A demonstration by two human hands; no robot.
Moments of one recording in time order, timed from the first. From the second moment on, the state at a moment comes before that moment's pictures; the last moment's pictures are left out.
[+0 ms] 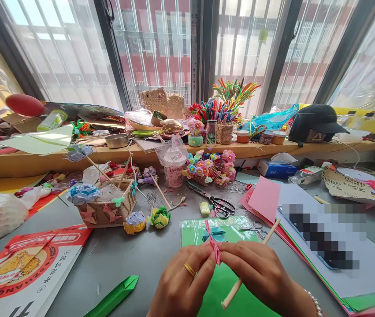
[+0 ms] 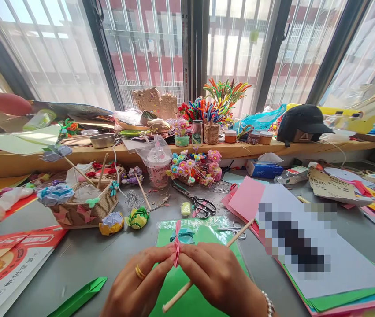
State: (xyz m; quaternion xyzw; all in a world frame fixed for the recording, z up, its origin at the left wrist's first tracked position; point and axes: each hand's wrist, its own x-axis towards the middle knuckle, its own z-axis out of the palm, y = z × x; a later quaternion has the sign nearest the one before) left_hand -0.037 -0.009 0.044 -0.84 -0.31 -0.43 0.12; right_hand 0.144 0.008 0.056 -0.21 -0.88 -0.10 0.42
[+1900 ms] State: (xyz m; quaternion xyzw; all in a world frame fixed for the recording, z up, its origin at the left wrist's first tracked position) left_hand -0.035 0.013 0.030 -0.66 -0.47 -0.30 -0.51; right_hand 0.143 0.025 0.041 -0.42 -0.84 0.27 0.20
